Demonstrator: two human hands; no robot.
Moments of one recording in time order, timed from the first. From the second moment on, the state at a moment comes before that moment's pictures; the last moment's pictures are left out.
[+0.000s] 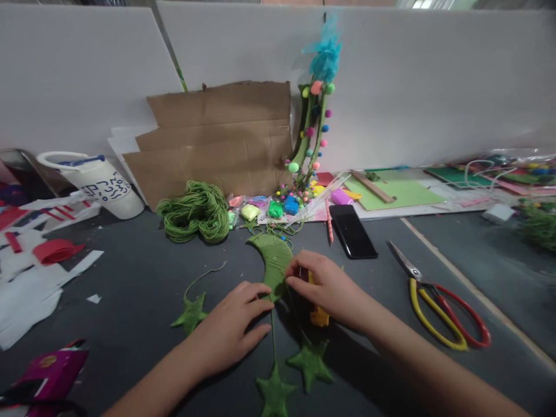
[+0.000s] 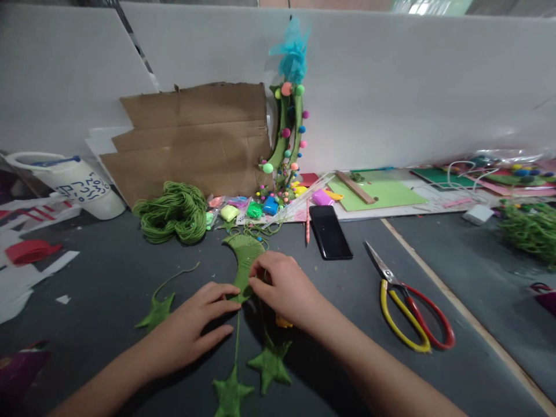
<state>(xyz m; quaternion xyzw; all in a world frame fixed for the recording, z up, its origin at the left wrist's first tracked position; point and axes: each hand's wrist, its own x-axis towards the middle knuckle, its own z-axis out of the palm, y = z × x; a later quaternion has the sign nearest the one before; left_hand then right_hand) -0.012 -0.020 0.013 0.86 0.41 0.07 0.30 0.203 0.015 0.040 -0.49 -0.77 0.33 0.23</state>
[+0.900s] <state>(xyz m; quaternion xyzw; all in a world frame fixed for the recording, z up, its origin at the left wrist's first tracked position) -0.100 -0.014 0.013 0.64 0.76 0.00 0.14 0.199 -0.007 0.026 -0.55 -0.67 0.42 0.29</state>
